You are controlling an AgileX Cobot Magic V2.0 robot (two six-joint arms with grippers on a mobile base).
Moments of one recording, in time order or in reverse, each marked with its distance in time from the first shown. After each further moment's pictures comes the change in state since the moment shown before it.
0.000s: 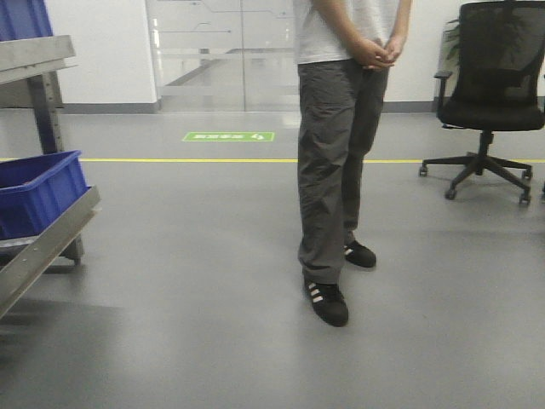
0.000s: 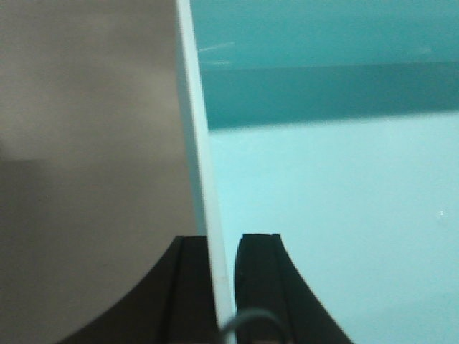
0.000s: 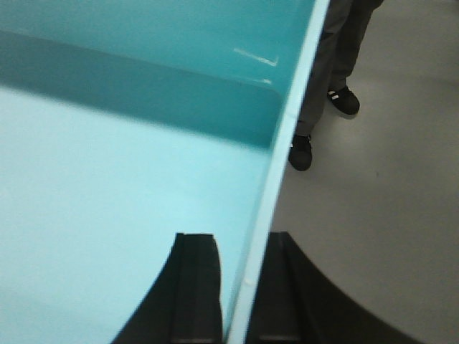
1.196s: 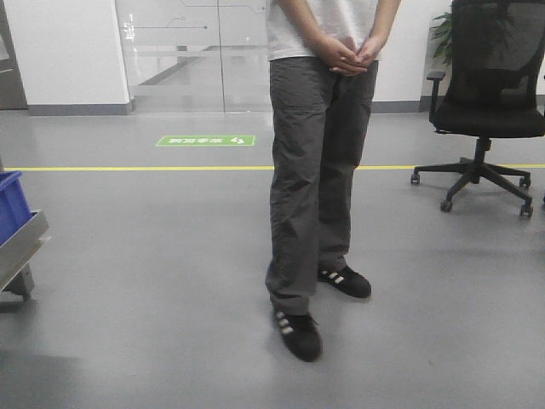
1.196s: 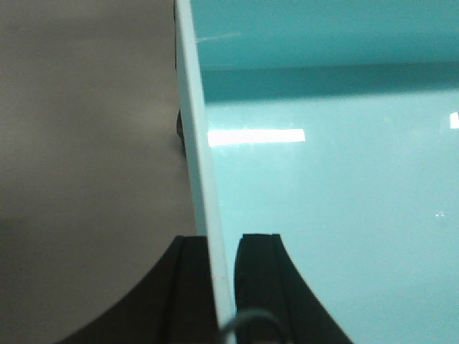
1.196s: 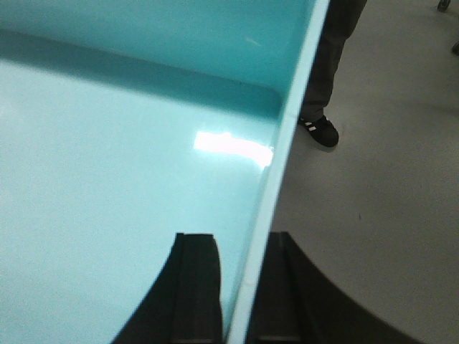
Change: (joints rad) left arm 0.000 0.000 0.000 0.001 0.000 0.000; right arm 0.000 0.000 0.000 0.000 0.000 0.000
